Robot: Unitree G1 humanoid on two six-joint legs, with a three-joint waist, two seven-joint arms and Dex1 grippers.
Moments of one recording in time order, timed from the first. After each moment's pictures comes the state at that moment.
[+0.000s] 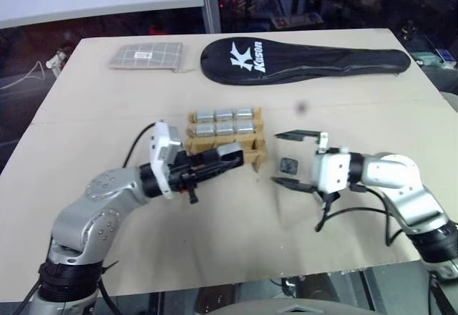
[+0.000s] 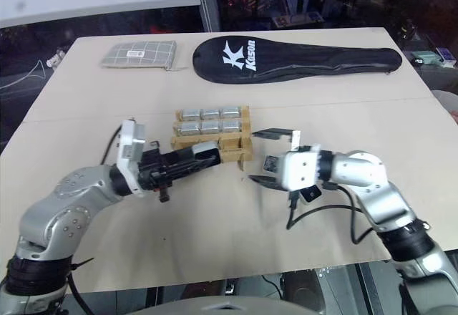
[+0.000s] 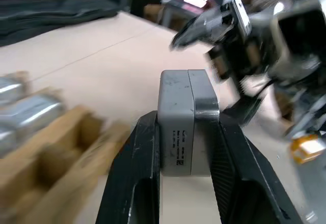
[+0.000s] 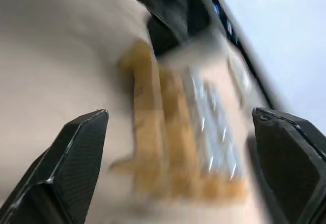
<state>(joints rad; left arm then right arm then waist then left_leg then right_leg) -0.11 0.70 0.16 -0.40 -0.77 0.55 -0.93 -0.30 -0.67 0.21 -0.27 0.22 -0.15 0.91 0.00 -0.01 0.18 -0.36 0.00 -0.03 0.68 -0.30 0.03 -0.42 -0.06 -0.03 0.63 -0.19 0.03</state>
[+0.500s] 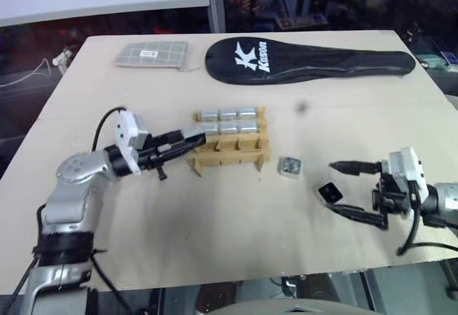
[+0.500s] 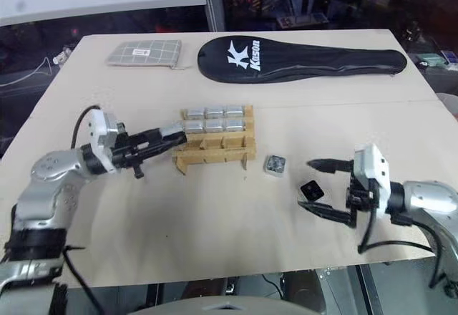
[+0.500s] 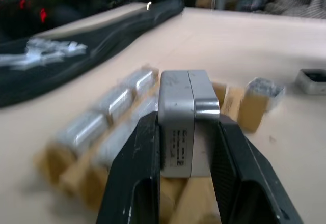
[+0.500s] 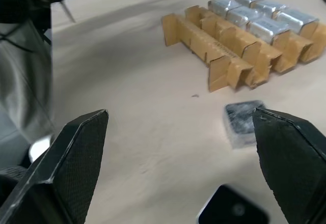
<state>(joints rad) -0.34 0.68 0.19 0.16 -0.54 0.09 -1.21 0.11 -0.89 -0.17 -0.48 0.79 0.35 1.09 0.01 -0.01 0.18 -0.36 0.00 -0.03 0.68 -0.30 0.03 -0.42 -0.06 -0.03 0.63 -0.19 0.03</state>
